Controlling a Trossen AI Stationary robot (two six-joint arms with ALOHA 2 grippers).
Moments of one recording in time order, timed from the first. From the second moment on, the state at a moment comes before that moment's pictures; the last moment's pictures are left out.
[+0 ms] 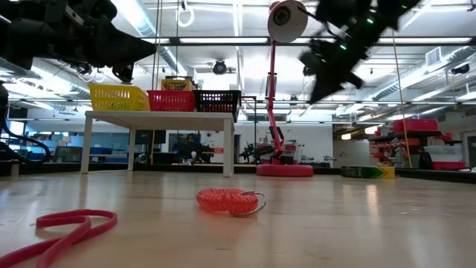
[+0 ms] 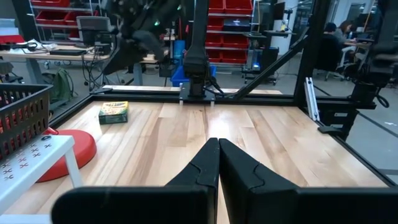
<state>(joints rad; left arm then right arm) -0.14 0.74 0.15 0.58 -0.16 -0.01 -0.27 1.28 0.90 -0.41 0.45 0.42</state>
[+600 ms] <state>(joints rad) -0.14 0.74 0.15 0.58 -0.16 -0.01 -0.73 1.22 0.64 -0.45 0.46 0.59</state>
